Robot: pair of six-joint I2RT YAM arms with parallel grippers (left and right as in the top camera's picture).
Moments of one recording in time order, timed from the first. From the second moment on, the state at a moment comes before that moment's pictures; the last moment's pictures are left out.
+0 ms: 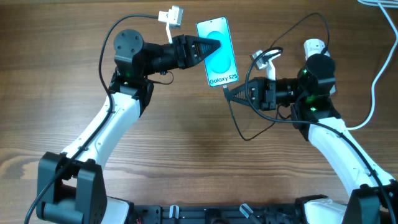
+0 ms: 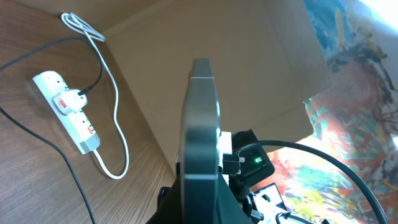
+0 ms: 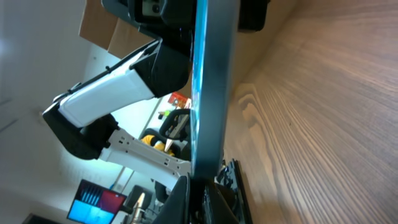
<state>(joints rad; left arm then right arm) -0.27 1.60 1.06 0.65 1.07 -1.21 0.15 1.41 0.77 0.53 -1.47 0.91</state>
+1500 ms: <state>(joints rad) -0.27 1.60 1.06 0.65 1.09 -1.20 0.15 1.41 0.77 0.51 -1.47 0.91</state>
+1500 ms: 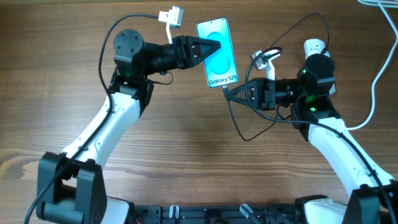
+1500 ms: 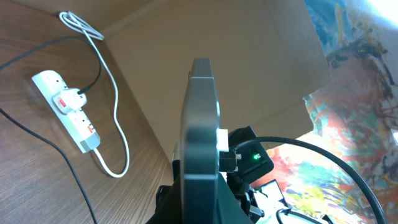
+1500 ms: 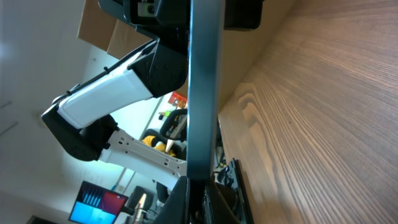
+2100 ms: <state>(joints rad) -0.29 1.60 1.06 0.65 1.08 -1.19 0.15 1.41 0.77 0.53 -1.47 0.91</state>
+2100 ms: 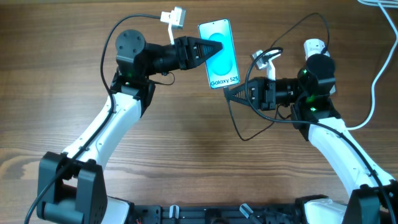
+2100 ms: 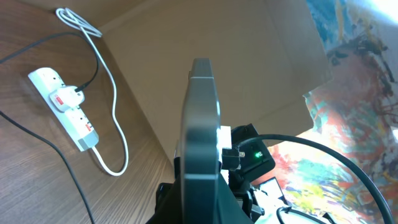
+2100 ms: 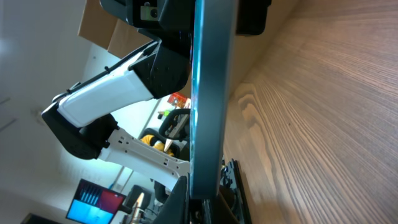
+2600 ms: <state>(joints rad) -0.28 1.60 1.06 0.64 1.11 -1.18 0.15 1.41 0.77 0.54 -1.49 0.86</state>
